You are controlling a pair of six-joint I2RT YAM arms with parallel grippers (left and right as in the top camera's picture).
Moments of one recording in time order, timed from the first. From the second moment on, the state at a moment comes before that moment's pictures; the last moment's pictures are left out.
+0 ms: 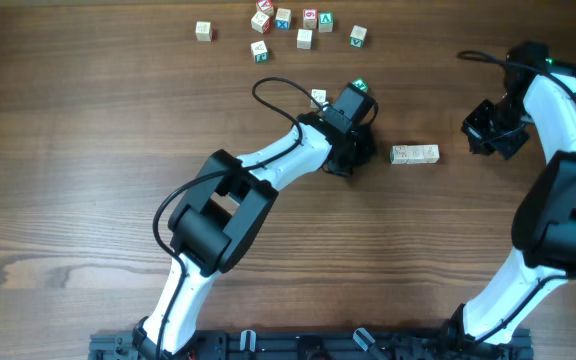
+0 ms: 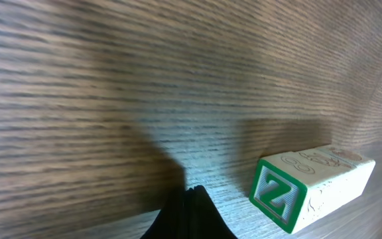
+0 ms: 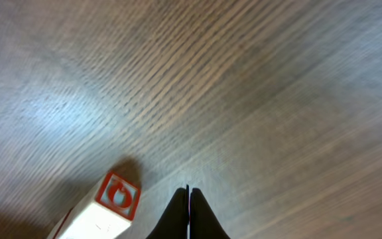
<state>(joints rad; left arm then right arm) -0.71 2.26 1.59 -0.39 0.30 -0.98 -0.23 2.03 1.55 -1.11 -0.05 0.56</state>
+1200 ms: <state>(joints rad) -0.71 2.26 1.59 -0.39 0.30 -0.98 -0.25 2.08 1.41 -0.92 -0.19 0.51</state>
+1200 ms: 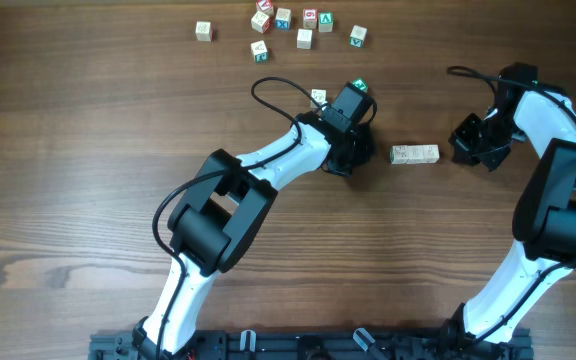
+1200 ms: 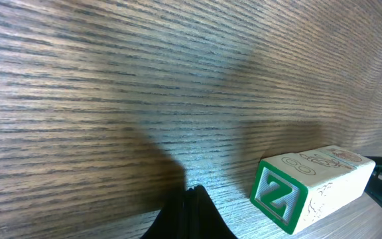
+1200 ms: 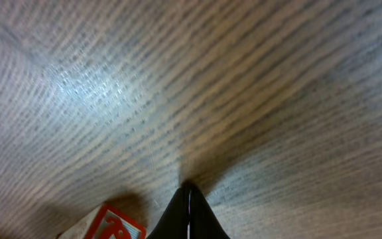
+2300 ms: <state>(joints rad) -0.71 2.26 1.59 -0.39 0.30 -0.98 -0.25 2.08 1.41 -0.93 -0.35 0.46</state>
